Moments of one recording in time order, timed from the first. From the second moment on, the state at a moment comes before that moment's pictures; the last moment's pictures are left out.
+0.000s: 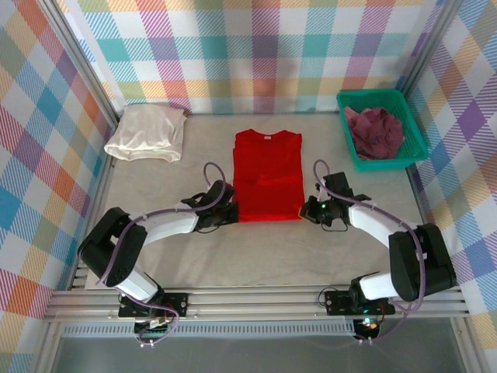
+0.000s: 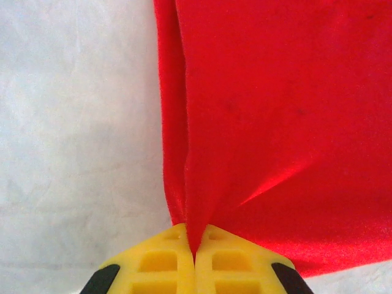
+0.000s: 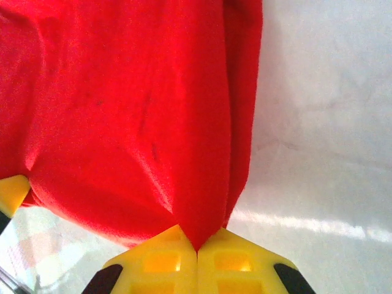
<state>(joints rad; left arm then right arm) -0.69 1.55 0.76 -0.21 -0.02 -0.71 0.30 1.37 0.64 -0.34 -0.43 0.63</state>
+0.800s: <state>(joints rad) -0.89 1.19 0.93 -0.68 -0.13 -0.82 0.54 0.99 0.82 -0.81 -0.27 0.73</state>
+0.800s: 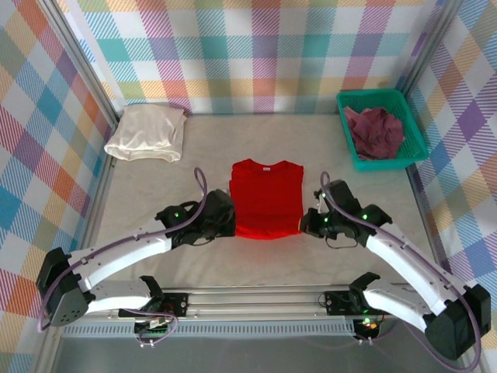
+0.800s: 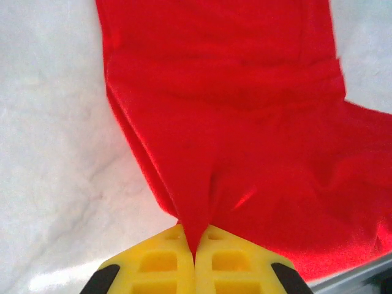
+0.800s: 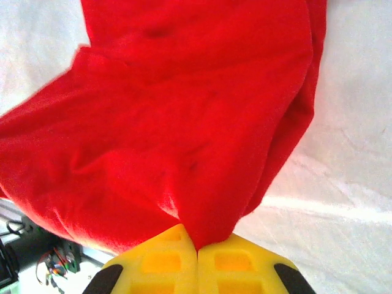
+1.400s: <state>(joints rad) -0.56 1.64 1.34 -0.61 -0.01 -0.48 0.34 1.47 1.17 -0.64 -0.22 0.54</state>
